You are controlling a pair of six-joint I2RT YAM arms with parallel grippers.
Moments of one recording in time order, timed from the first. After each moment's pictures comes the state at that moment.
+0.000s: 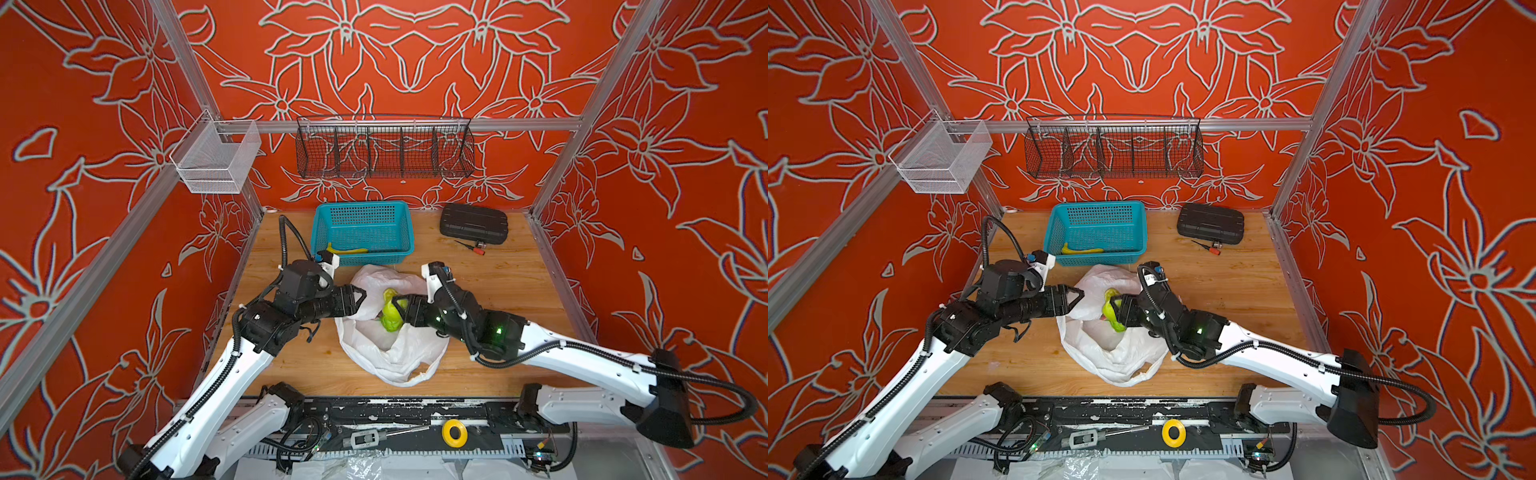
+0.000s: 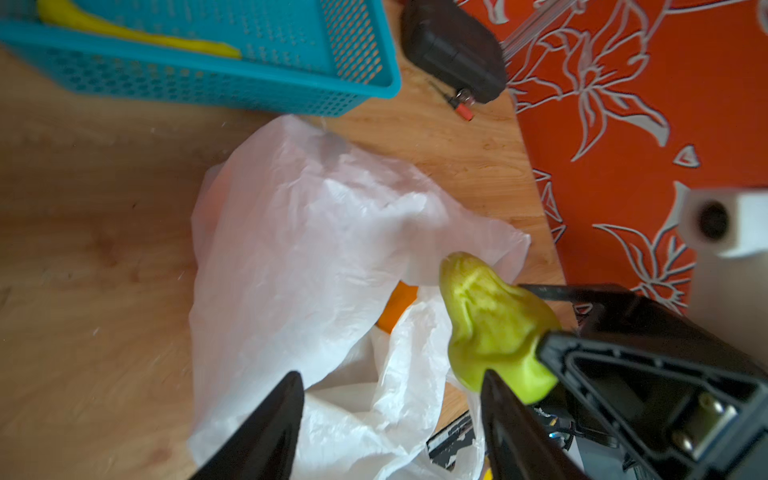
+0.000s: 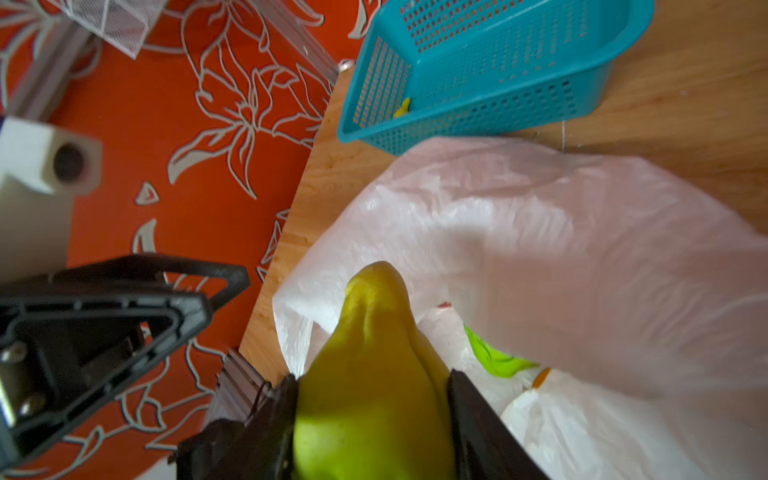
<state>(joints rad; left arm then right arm) -0.42 0.88 1.00 -0.73 0.28 -0.54 1.01 1.16 0.93 -0.20 0.19 0.93</state>
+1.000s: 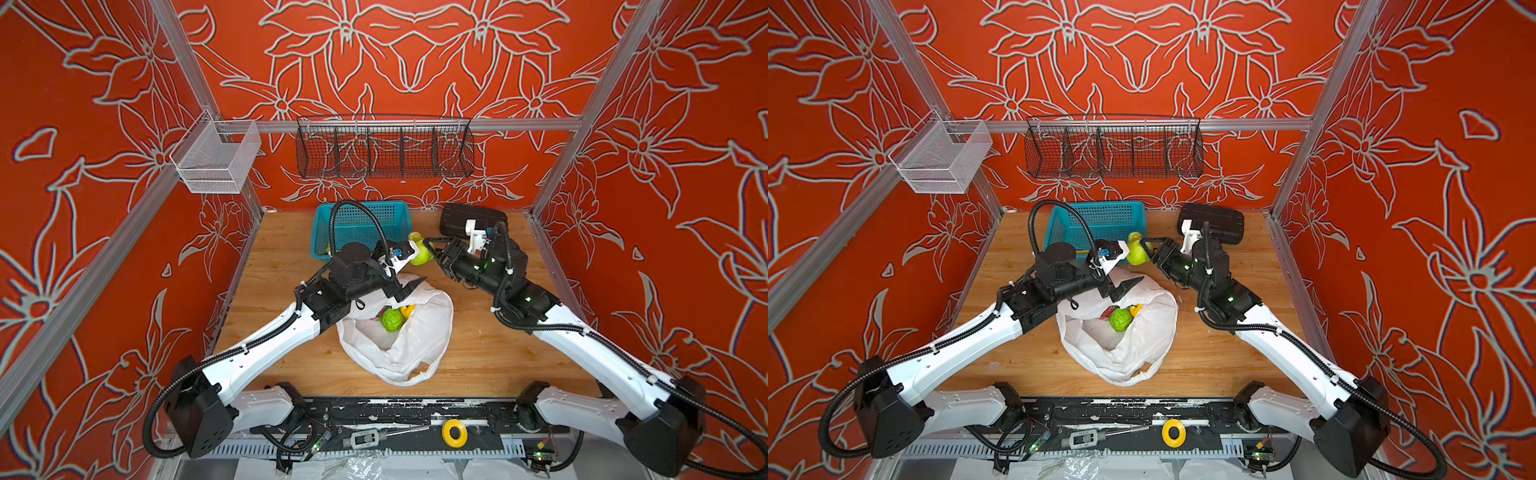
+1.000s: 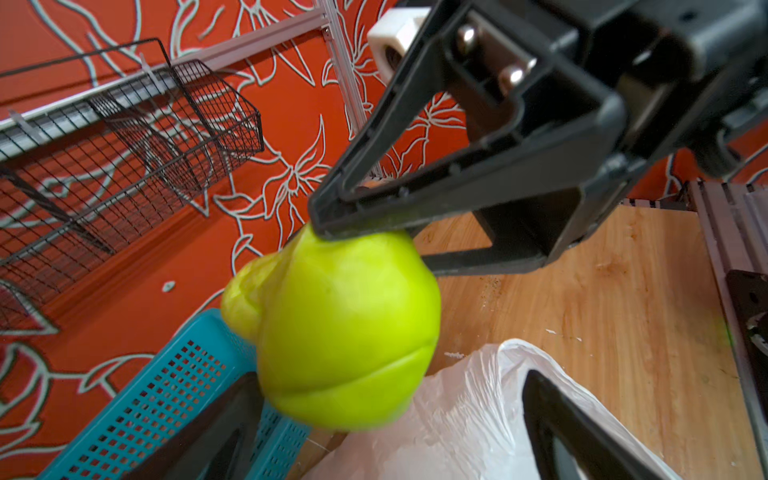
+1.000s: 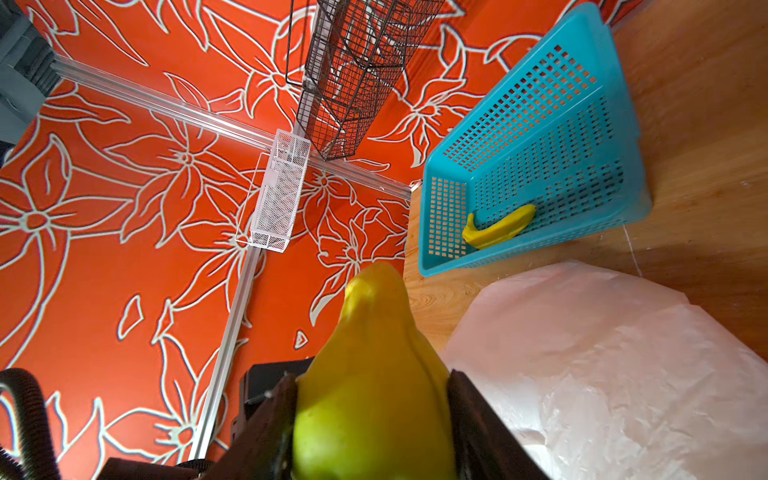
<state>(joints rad) -0.69 1.24 1.04 -0.01 0.24 0.35 0.60 1.12 0.98 0.00 -0.17 1.19</state>
